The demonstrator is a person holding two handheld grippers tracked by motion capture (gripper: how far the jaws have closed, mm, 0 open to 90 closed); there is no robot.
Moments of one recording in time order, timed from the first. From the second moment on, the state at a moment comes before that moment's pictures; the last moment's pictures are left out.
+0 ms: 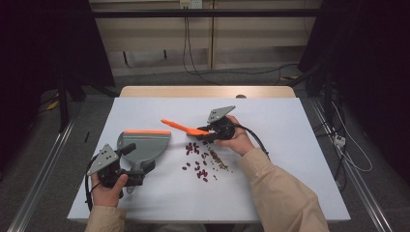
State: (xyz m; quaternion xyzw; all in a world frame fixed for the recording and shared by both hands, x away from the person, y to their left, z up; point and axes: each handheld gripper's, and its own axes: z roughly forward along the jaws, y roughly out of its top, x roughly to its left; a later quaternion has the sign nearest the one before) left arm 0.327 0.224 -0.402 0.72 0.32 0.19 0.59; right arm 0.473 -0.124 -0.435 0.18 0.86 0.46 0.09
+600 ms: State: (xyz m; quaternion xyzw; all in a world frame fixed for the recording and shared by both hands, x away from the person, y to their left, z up) left arm 0.328 0.222 -0.403 0.72 0.32 0.19 0.58; right arm 0.455 -0.127 -0.435 0.17 0.87 0.46 0.07
